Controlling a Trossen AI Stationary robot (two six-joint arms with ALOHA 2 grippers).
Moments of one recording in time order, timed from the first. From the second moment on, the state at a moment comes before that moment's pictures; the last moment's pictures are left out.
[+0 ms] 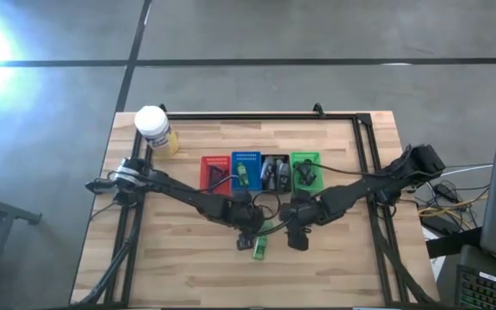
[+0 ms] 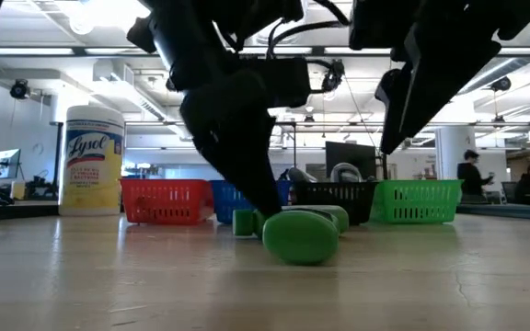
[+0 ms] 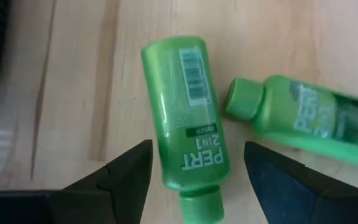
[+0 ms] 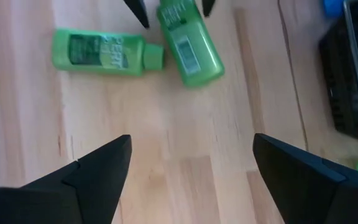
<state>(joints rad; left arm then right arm) -0.25 1.95 1.30 -0.36 -0.12 -0.28 0.36 1.61 1.07 -0.61 0.14 0.51</state>
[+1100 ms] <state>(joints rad) -0.24 1.78 1.29 -0.38 -0.21 -0.18 0.36 1.45 1.04 -0.49 0.17 0.35</state>
